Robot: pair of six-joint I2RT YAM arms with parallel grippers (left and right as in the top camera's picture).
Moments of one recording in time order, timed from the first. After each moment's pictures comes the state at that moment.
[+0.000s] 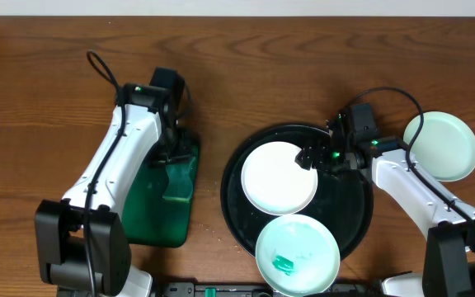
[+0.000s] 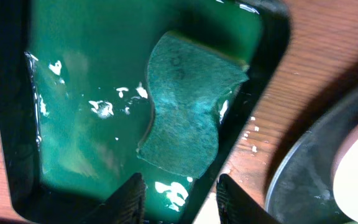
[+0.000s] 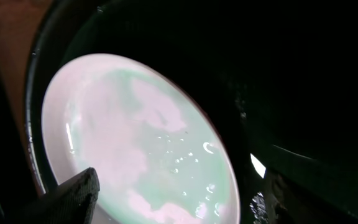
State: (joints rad) left arm -0.19 1.69 1.31 -1.23 0.00 -0.37; right arm 0.24 1.58 0.88 -0.53 -0.37 0.52
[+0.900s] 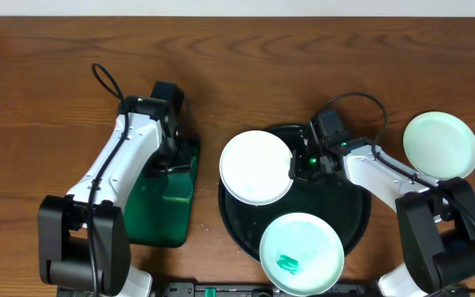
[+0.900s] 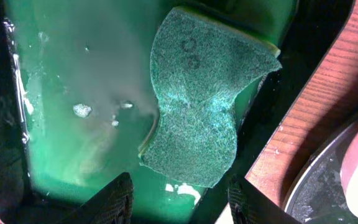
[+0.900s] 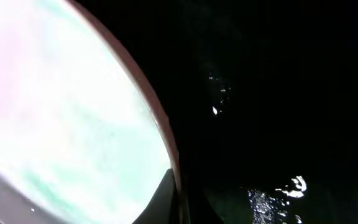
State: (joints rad) left arm -0.18 1.69 1.21 -1.17 0.00 -0.35; right arm 0.37 1.75 0.88 -0.43 -0.39 0.53
